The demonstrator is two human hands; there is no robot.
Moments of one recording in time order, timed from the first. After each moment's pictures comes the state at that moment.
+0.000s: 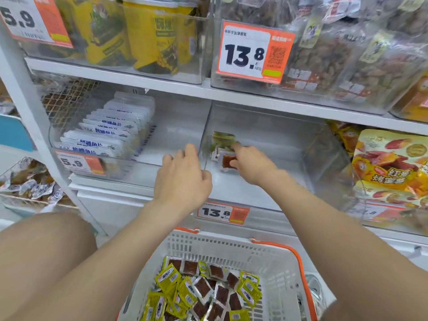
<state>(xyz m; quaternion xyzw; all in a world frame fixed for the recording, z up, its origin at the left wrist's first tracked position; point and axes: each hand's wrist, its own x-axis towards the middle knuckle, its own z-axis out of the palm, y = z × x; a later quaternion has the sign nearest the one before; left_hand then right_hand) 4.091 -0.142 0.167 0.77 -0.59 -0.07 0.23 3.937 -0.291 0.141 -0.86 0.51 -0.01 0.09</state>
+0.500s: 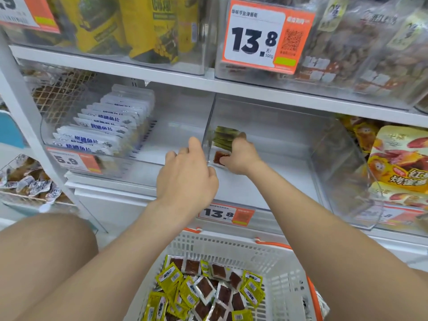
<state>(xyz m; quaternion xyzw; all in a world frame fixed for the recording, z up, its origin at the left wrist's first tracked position) 4.084 -0.147 0.172 0.79 -0.57 -0.05 0.24 3.982 -0.305 0.127 -0.73 0.62 -0.12 0.28</state>
